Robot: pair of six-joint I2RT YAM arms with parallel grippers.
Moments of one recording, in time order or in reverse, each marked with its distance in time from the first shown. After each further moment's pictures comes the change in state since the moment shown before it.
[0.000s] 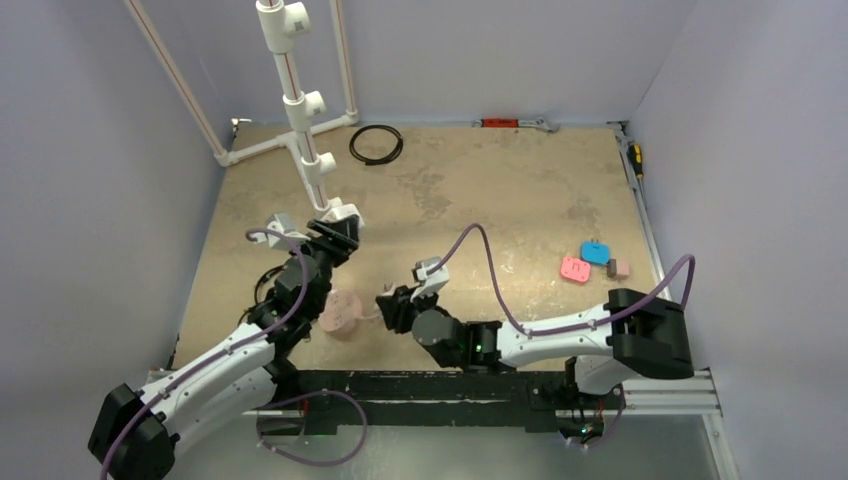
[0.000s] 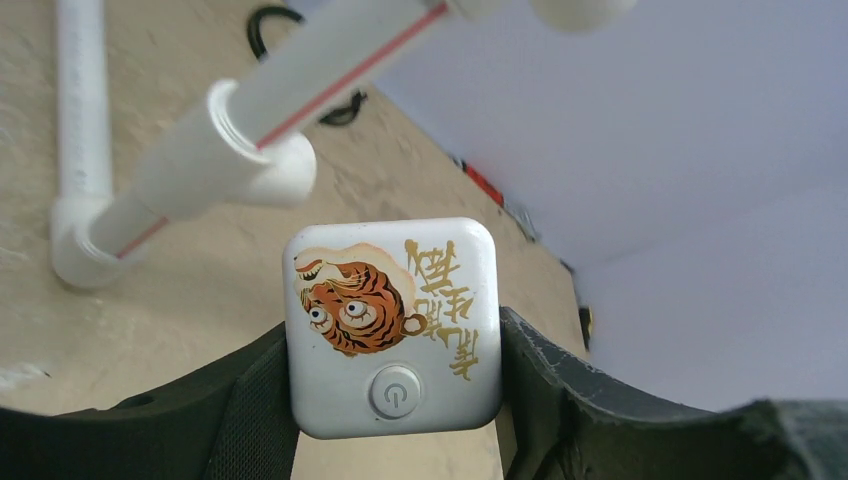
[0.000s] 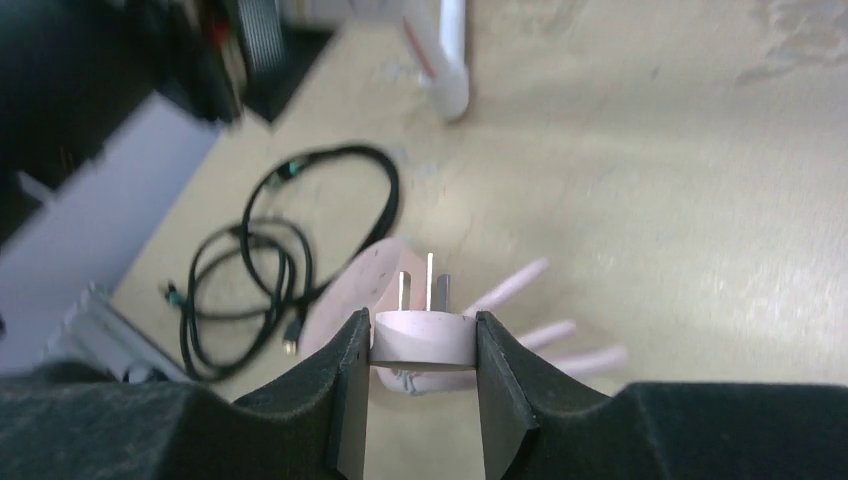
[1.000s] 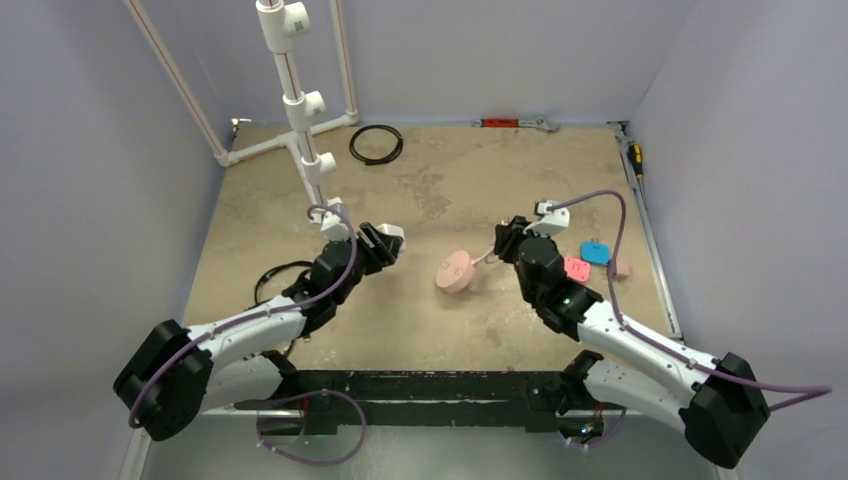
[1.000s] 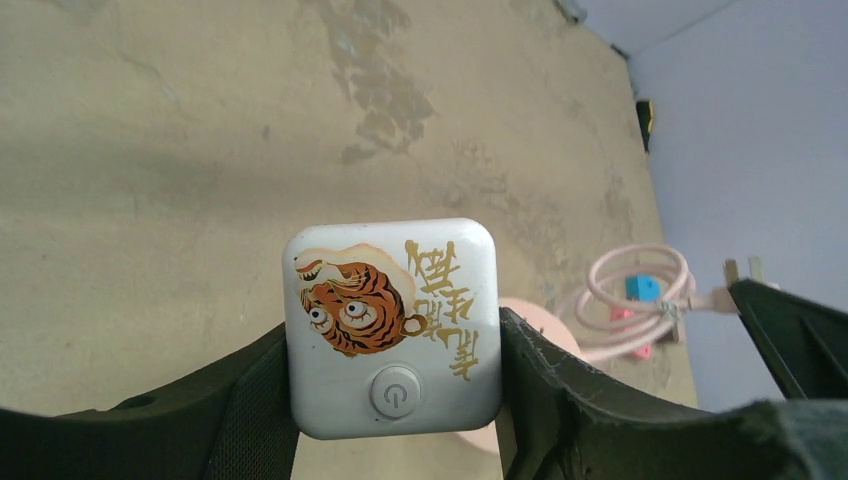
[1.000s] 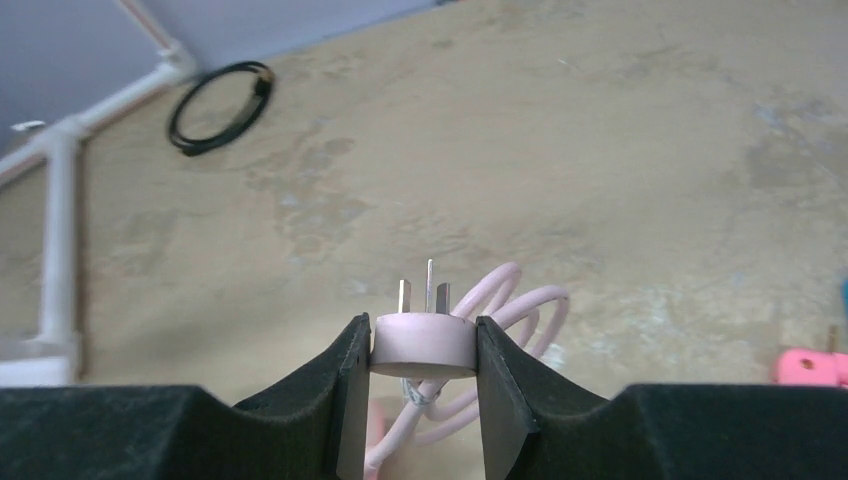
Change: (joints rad) left arm -0.005 0.331 0.063 0.084 0.222 0.063; right arm -0.633 -0.534 -0.203 -0.320 -0.122 -0.171
